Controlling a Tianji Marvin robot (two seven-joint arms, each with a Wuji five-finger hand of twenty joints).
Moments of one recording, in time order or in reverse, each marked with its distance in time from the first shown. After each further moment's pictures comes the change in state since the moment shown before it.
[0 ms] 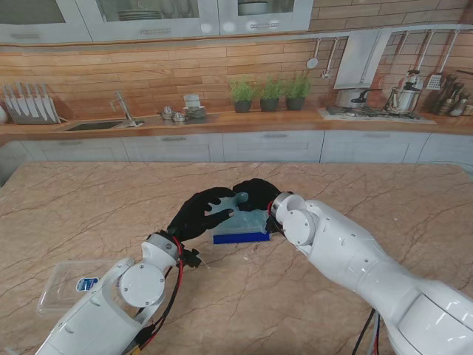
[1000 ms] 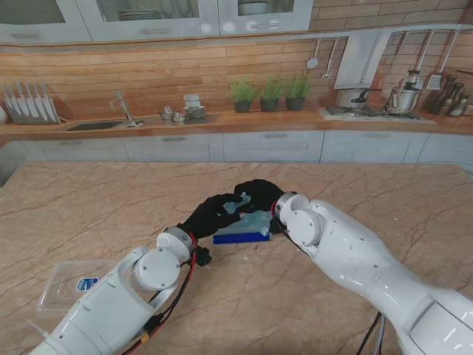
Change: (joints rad) left arm -0.130 -0.028 0.108 0.116 -0.099 0.185 -0.104; right arm -0.045 0.050 0.059 -0.112 -0.036 0.036 0.060; left_hand 0.050 0.079 -0.131 0.019 -0.055 0.094 -0.129 -0.112 -0.200 0.103 -0.062 -0.162 -0.042 0.051 0.063 0.026 -0.023 -0.004 0.051 0.002; right_hand -0.117 0.010 -0.133 0.007 -0.106 0.011 -0.114 0.019 -0.183 0.014 -0.108 0.000 -0.178 0.014 -0.153 -0.002 -0.135 0.001 -0.124 0.000
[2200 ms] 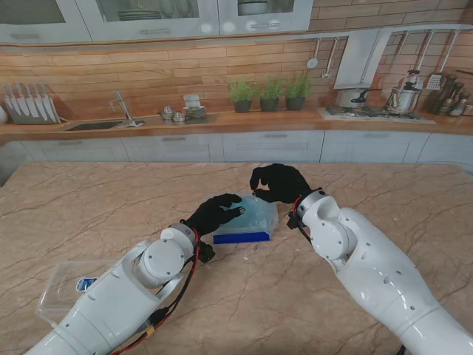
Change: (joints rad) left arm -0.051 -0.026 0.023 0.055 -0.121 0.094 -0.019; right arm -0.283 0.110 0.350 -0.411 -0.275 -0.020 -0.070; left_hand 0.062 0.106 -0.174 0.000 -0.005 0.009 0.000 -0.013 0.099 -0.014 0.024 0.048 -0.026 0.005 -0.035 -0.031 -0.046 -0.040 -0.036 -0.024; right_hand 0.077 0.032 0.043 0.032 0.075 0.025 0.077 -0.032 0.014 -0.011 -0.047 -0.023 -0.069 -0.003 -0.137 -0.102 0.032 -0.026 -0.174 -0.102
